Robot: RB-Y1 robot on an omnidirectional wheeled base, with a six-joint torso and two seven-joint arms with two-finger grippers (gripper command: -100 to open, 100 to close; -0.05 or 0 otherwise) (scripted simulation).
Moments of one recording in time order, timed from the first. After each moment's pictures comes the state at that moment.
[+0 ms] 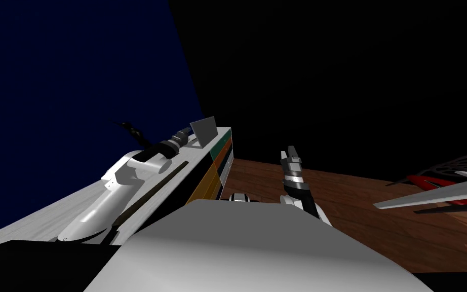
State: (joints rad) left arm 0.11 0.94 0.32 -2.23 0.39 0.56 0.03; right arm 0.51 -0.04 0.00 -2.20 0.03 -0.47 0.09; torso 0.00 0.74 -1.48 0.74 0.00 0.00
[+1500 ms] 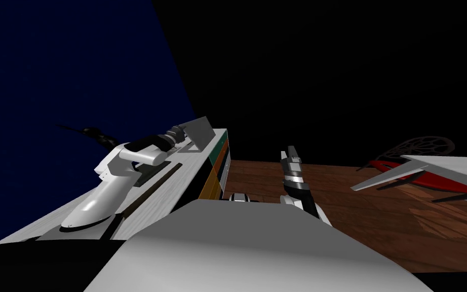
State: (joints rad) left arm 0.00 0.98 0.37 -2.16 0.52 0.69 0.18; right arm 0.51 -0.04 0.00 -2.20 0.03 -0.47 0.09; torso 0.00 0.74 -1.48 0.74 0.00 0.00
